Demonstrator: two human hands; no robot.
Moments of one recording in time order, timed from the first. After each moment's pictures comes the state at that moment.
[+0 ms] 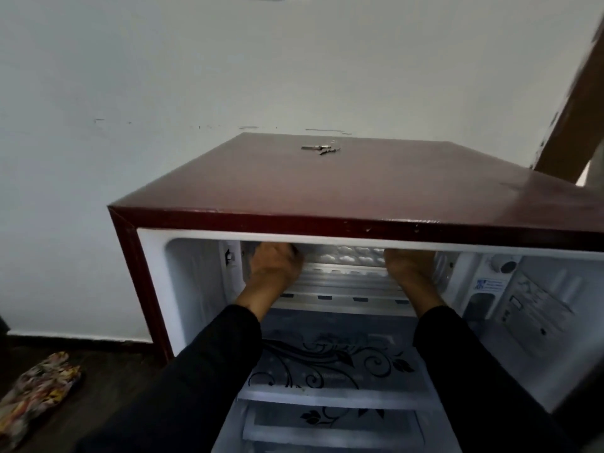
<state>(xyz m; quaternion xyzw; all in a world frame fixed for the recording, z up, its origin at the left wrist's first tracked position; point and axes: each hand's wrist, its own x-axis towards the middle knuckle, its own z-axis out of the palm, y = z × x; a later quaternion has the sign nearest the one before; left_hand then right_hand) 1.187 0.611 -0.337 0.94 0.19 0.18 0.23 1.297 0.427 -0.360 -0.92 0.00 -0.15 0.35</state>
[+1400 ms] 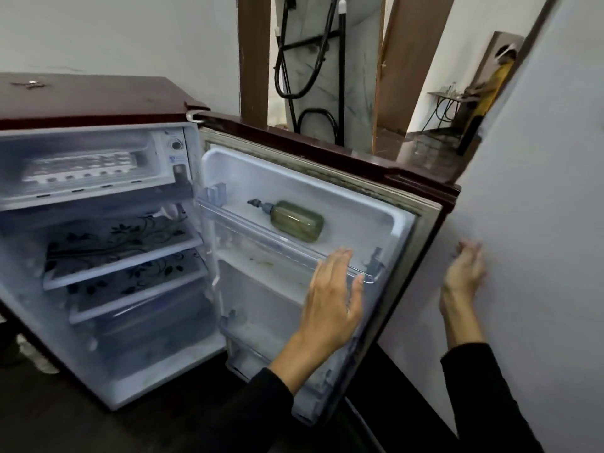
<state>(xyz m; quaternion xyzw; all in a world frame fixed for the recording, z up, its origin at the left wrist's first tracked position) 0.738 0.079 -0.329 0.83 -0.26 0.13 0.48 0.762 -0.141 -0.323 -0.63 0.35 -0.43 0.55</state>
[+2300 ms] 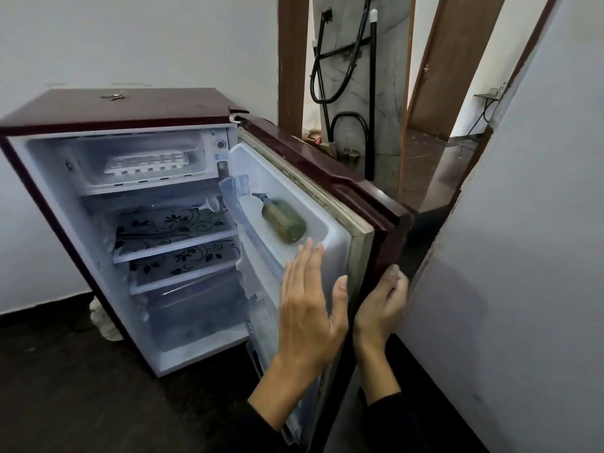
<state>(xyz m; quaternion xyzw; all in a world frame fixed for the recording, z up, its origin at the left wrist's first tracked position) 0.650 0.122 -0.320 0.83 -0.16 0.31 0.43 0.681 0.027 -0.352 -0.63 0.26 -0.41 0.61</state>
